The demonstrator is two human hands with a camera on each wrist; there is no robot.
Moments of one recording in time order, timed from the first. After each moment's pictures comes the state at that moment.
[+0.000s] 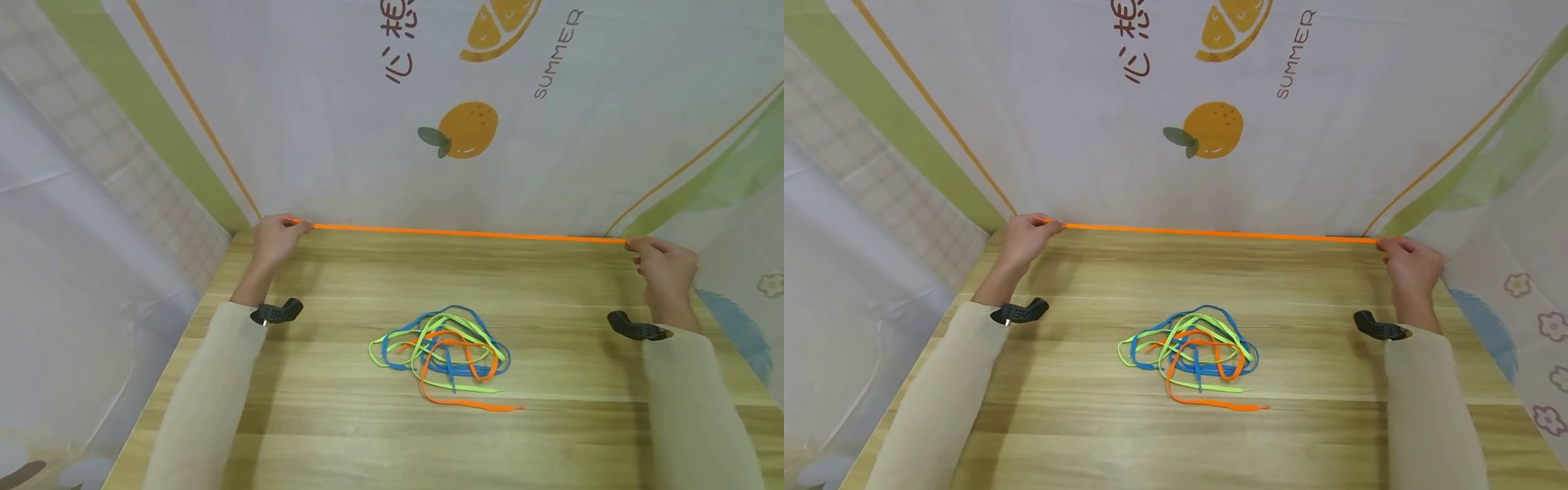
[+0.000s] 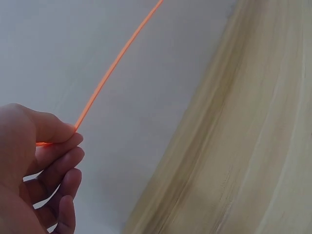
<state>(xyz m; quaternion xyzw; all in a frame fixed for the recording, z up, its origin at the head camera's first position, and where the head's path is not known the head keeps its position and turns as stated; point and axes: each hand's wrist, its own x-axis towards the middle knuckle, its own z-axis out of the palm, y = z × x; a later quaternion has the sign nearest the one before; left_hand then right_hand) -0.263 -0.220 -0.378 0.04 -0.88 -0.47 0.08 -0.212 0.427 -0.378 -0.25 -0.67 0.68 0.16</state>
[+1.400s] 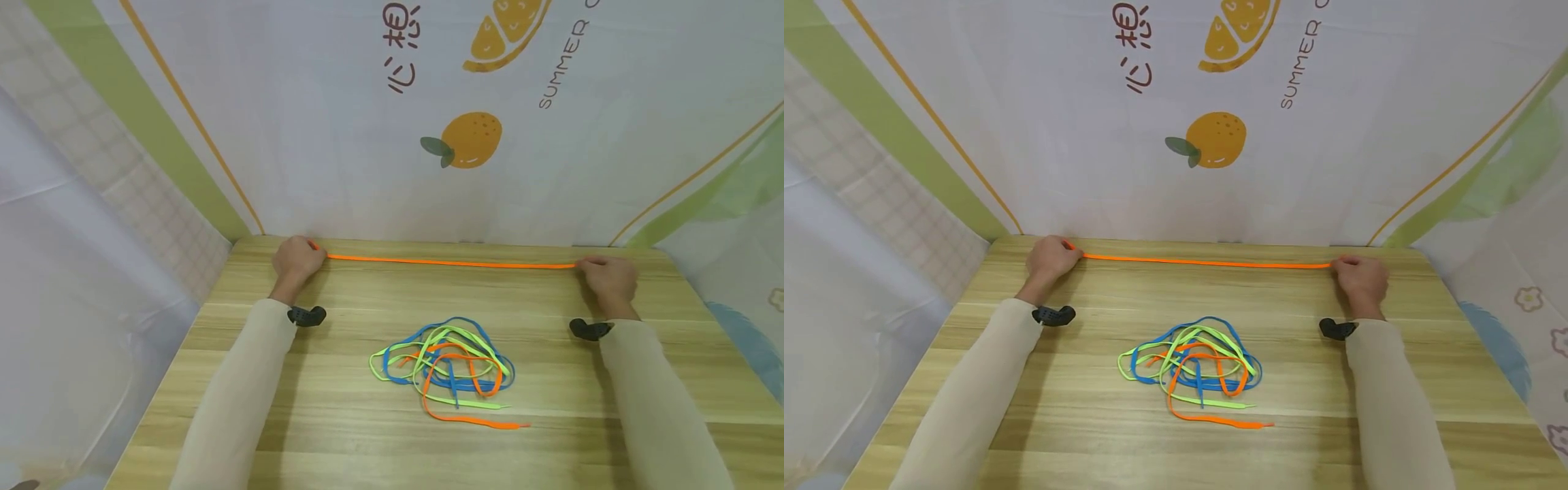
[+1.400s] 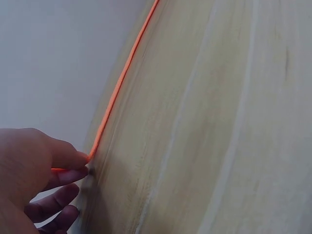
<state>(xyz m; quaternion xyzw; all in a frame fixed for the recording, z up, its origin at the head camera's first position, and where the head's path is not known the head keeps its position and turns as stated) -0.304 -0.203 -0.435 0.11 -0.96 -0.25 0.02 -0.260 0.396 -0.442 -0.22 -0.91 0.34 0.08</state>
